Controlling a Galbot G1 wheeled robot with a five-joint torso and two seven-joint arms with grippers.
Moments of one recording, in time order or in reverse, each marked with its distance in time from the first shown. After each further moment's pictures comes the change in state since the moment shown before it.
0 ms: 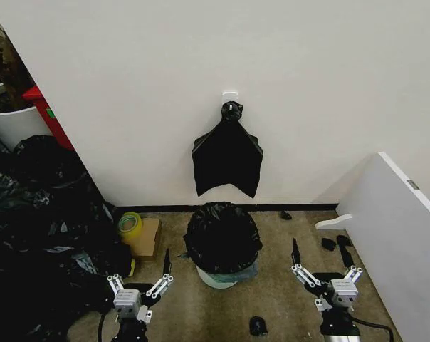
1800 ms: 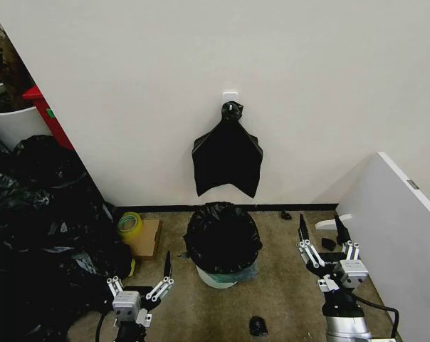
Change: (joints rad) left arm 0.067 0.013 0.010 -0.072 -0.024 0.032 -0.012; right arm 0.056 0.034 0.026 0.101 0.106 -0.022 -0.127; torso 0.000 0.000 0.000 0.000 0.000
